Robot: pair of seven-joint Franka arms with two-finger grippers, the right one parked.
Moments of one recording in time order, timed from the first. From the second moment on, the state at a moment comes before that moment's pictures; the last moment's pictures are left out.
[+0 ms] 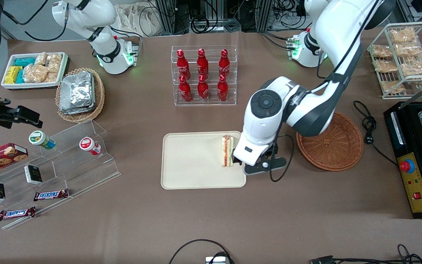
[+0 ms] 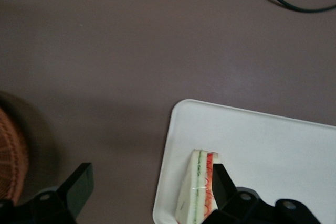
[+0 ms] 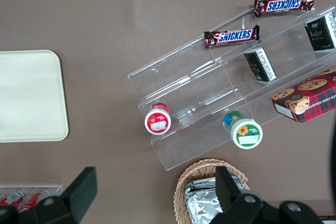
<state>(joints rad) -0.19 0.58 -0.50 -1.33 0.39 1.90 -0.96</state>
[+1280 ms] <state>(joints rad) 0.04 0.29 -0.37 -1.41 0.17 1.78 -0.62</state>
